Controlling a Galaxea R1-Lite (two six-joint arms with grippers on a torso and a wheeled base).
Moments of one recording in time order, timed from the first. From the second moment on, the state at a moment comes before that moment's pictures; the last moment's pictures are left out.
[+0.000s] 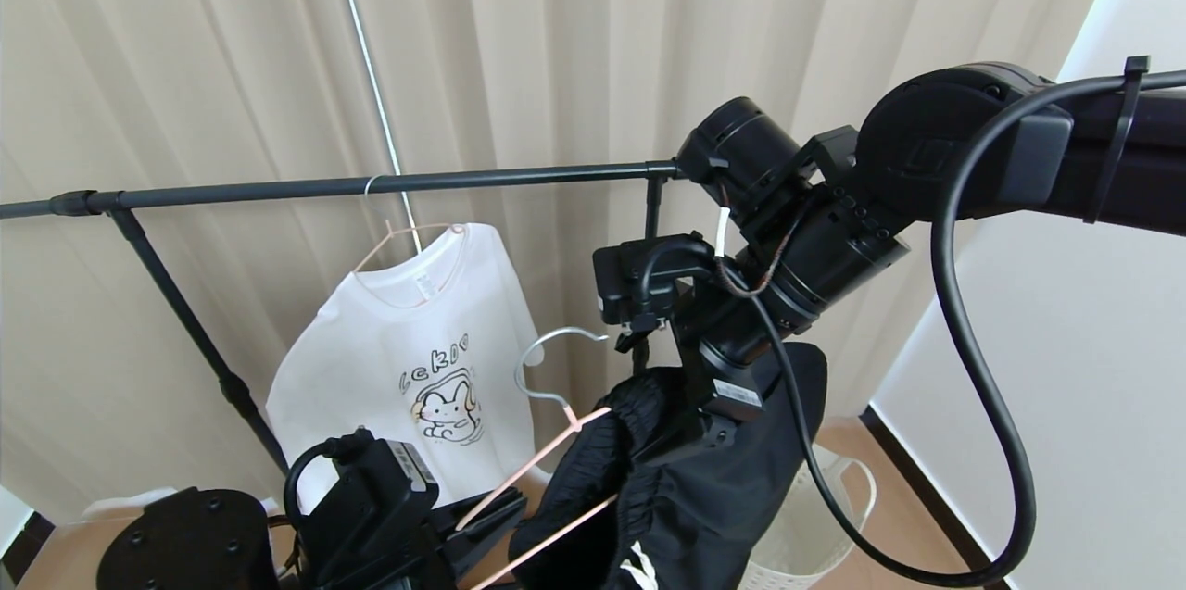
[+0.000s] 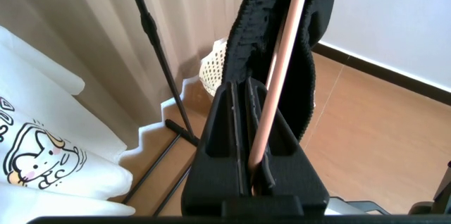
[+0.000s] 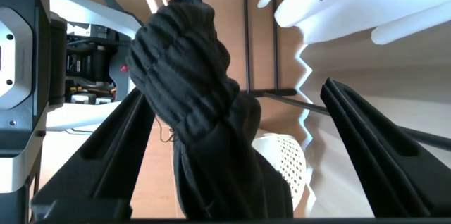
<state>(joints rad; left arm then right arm) -0.72 1.81 0.00 -1.57 -0.09 0.13 0.70 2.06 -1.94 0.96 0.35 -0.87</state>
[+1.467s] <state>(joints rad) -0.72 1.81 0.00 -1.57 -0.09 0.12 0.70 2.06 -1.94 0.97 0.35 -0.87</state>
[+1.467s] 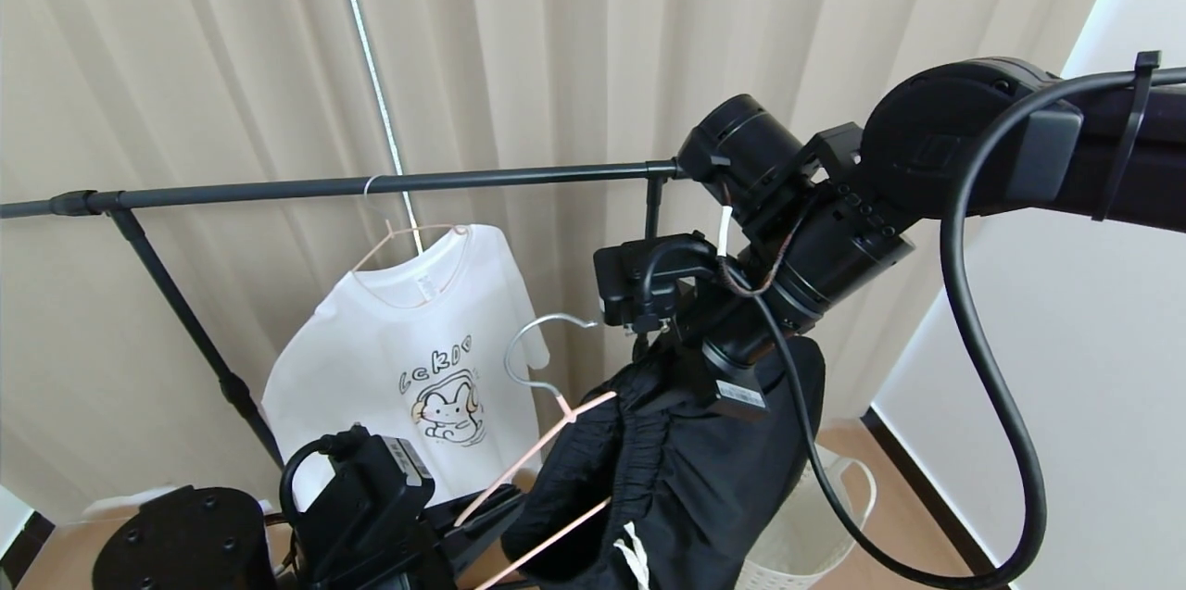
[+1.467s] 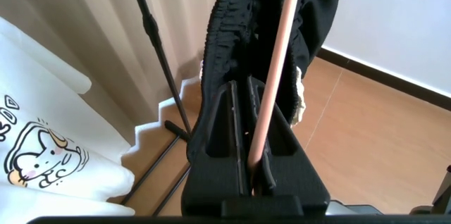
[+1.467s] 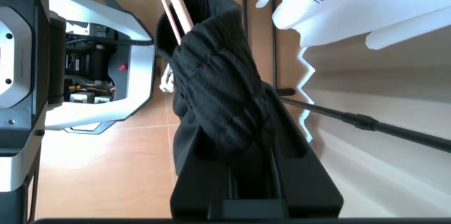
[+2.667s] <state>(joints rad) -0.63 1.75 -0.03 -1.57 -0.09 0.06 0.70 1.95 -1.81 0.96 0.33 -0.87</state>
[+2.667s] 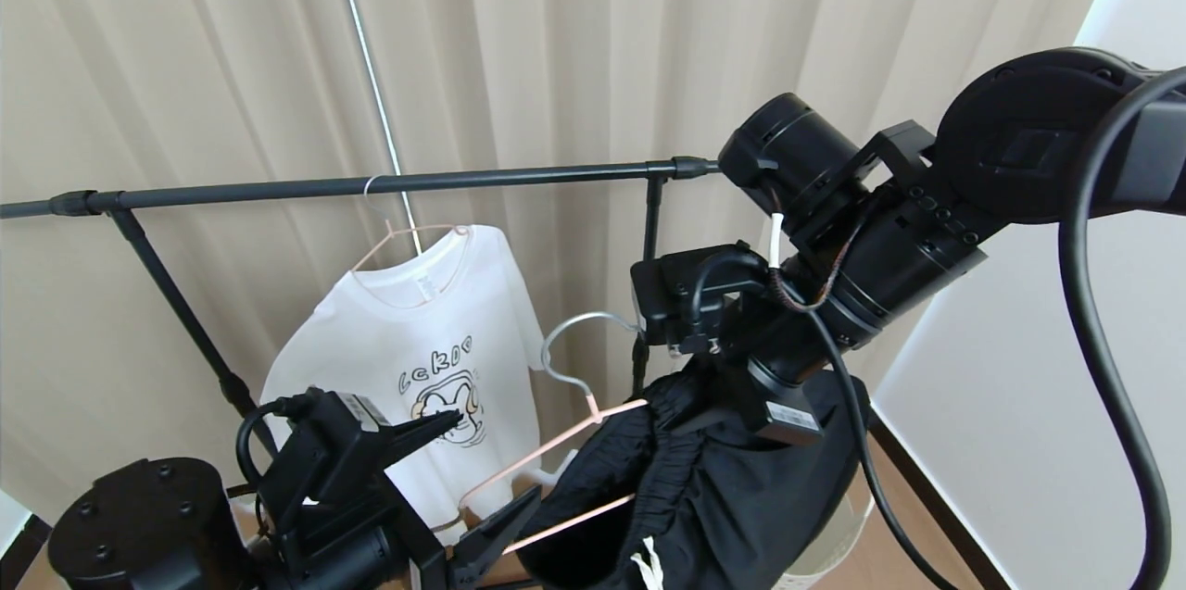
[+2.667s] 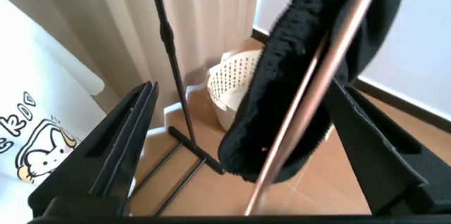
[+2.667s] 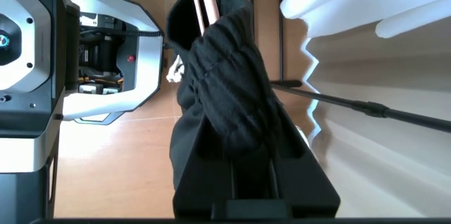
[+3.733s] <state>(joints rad) -0.60 1.69 -0.03 -1.57 -0.10 0.04 0.66 1.91 -1.74 0.91 0.34 -0.87</state>
